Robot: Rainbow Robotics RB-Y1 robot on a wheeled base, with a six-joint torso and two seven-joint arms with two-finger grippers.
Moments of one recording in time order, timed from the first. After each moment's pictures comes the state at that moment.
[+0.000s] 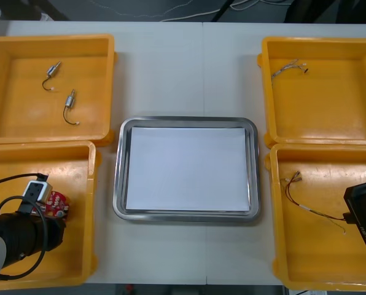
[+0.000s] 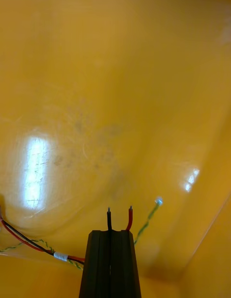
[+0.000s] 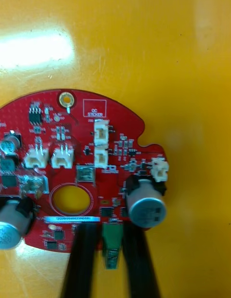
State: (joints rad) right arm 0.14 -0.56 -0.22 -2.30 -0.61 1.77 0.08; left arm 0.37 0.40 0.09 -2.21 0.44 1.26 -1.63
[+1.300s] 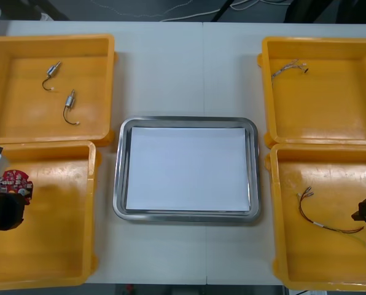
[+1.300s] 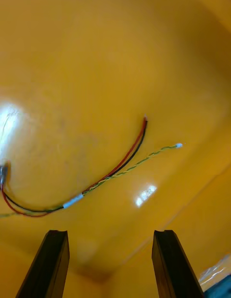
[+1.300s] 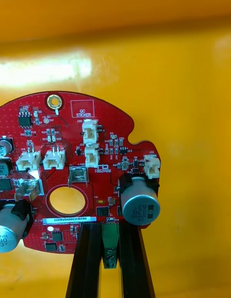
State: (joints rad) right arm 0.18 -0.56 -0.32 -2.31 -0.68 1.83 0.55; left arm 0.24 0.45 0.38 -2.31 0.65 1.58 -1.63
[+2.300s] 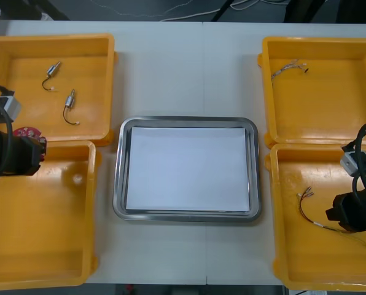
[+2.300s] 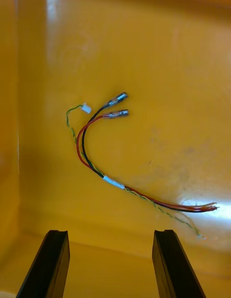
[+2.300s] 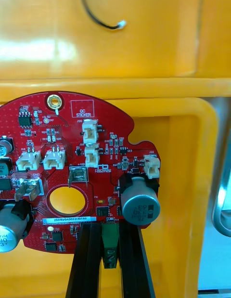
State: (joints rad) right arm 0.05 -0.56 -0.23 -2.31 -0.72 1.89 1.54; left arm -0.18 0.64 0.21 -2.31 0.72 1.90 -1.17
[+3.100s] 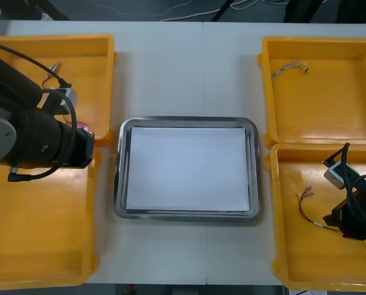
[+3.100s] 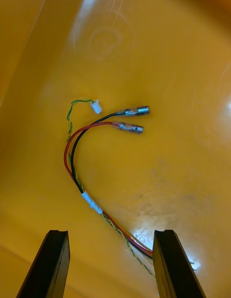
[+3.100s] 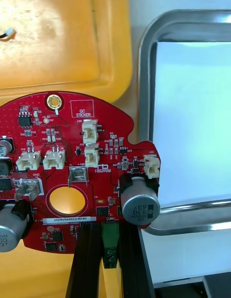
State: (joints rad) right arm 0.12 -0.54 -0.23 -2.19 -0.72 1.68 2.01; left arm -0.40 0.70 -0.14 -2.31 0.76 1.90 -0.86
